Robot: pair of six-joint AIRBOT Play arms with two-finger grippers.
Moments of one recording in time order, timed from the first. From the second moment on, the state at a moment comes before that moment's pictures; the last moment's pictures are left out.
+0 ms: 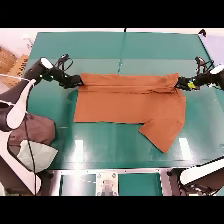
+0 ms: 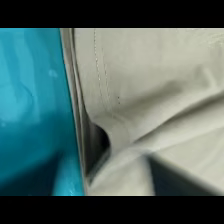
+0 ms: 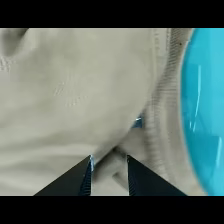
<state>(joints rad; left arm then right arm) -0.05 -1.91 1.67 0.99 -1.08 -1.30 -0.37 -1.76 1.52 -1.17 1.06 1.27</state>
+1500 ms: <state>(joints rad) -0.12 -1.17 0.51 0.68 -0.75 -1.47 -0.82 -1.00 0.56 -1.20 1.22 1.53</state>
